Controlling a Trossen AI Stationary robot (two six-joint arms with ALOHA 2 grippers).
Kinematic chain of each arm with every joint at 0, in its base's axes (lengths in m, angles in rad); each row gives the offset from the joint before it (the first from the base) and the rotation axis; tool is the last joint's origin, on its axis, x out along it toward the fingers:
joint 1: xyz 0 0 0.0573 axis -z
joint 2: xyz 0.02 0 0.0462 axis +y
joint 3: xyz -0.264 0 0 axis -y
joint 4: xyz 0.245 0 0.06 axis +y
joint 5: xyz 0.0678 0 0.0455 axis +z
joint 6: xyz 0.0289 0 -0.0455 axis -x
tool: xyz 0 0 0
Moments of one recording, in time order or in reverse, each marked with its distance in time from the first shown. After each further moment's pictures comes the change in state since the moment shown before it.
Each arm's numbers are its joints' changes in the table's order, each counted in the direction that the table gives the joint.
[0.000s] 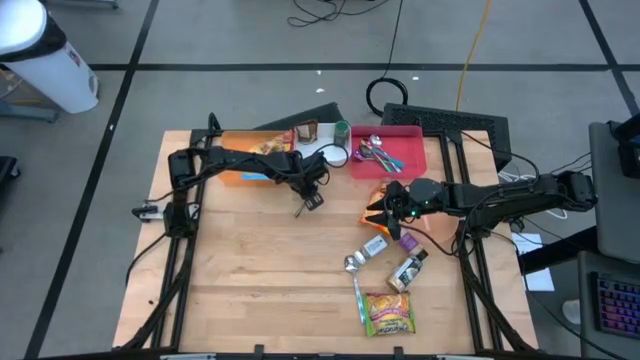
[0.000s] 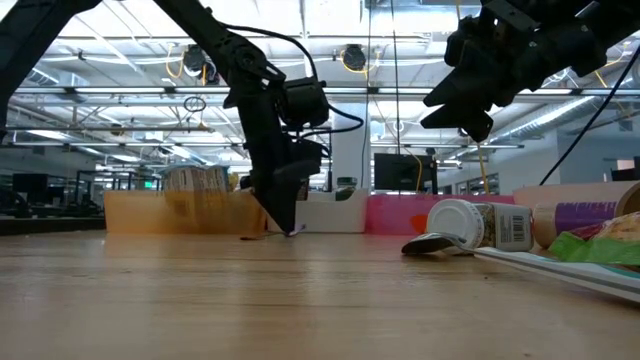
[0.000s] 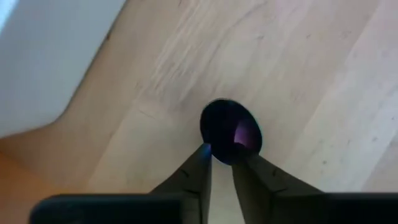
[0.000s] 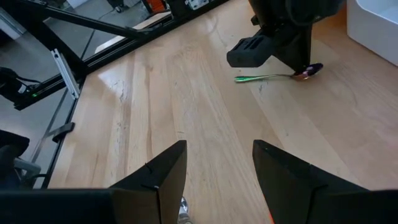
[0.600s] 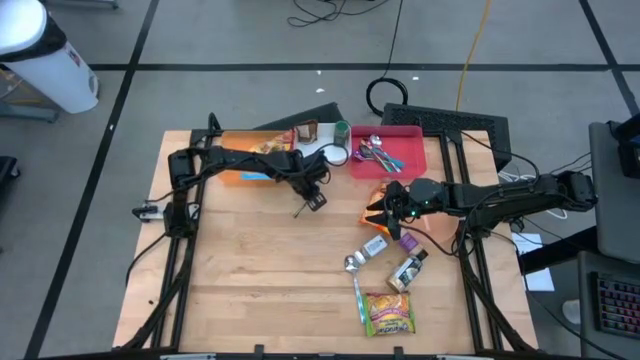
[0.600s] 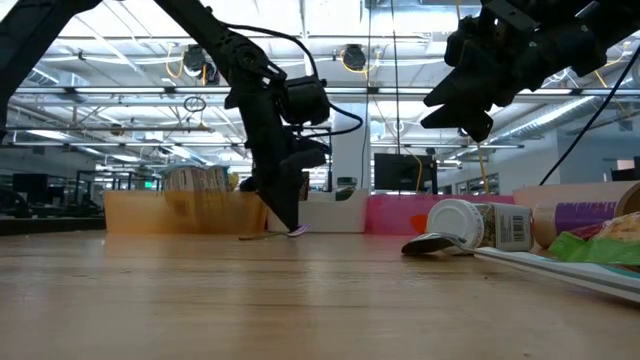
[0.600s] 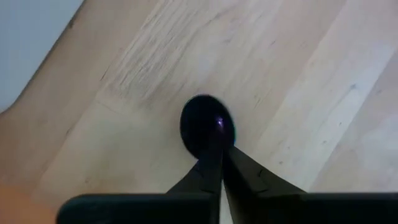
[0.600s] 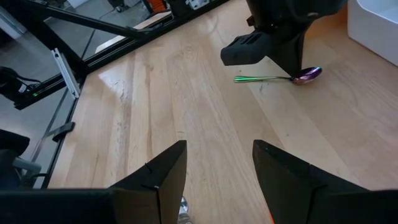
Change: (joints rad) left arm 0.000 -0.002 0.015 0.000 -0.106 0.085; right arm -0.001 0.000 0.000 0.000 0.002 0.002
